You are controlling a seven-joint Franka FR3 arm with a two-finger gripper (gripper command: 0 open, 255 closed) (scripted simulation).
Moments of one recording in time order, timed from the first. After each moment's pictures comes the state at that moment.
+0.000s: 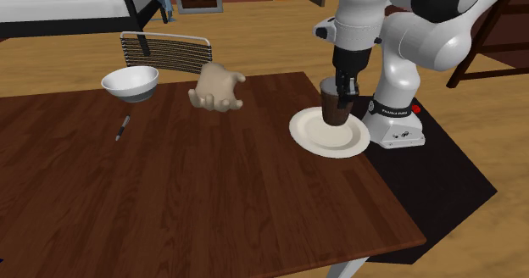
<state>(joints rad) 0.31 -0.79 0.35 -2.86 0.18 1.93 0.45</state>
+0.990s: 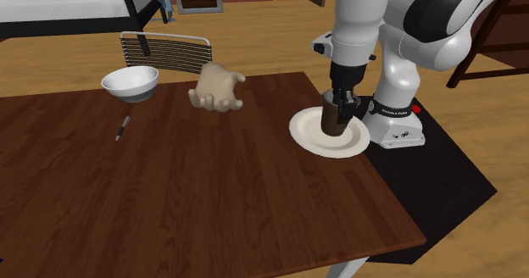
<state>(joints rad) 0.32 -0.73 0.37 -2.91 0.20 2.04 0.45</state>
